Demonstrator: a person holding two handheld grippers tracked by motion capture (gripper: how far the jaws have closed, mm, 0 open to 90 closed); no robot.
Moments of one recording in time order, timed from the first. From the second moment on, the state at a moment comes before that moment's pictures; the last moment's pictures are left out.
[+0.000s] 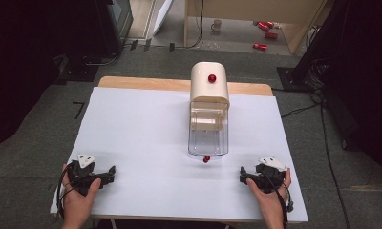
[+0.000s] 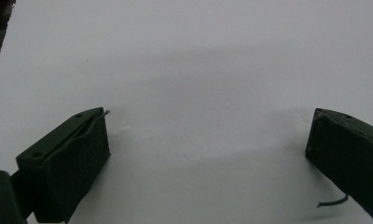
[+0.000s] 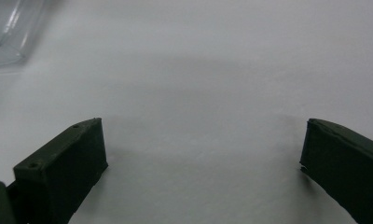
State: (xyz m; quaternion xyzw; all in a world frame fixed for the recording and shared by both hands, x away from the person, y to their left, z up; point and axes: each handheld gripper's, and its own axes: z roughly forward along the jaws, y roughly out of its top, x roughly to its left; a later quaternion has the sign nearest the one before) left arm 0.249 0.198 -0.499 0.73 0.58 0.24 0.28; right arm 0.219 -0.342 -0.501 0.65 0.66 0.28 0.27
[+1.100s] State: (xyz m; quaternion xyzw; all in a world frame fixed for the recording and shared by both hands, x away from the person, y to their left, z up) left arm 0.249 0.198 -0.499 0.73 0.58 0.24 0.28; right arm 0.199 -0.262 -0.458 0.58 0.68 0.39 0.24
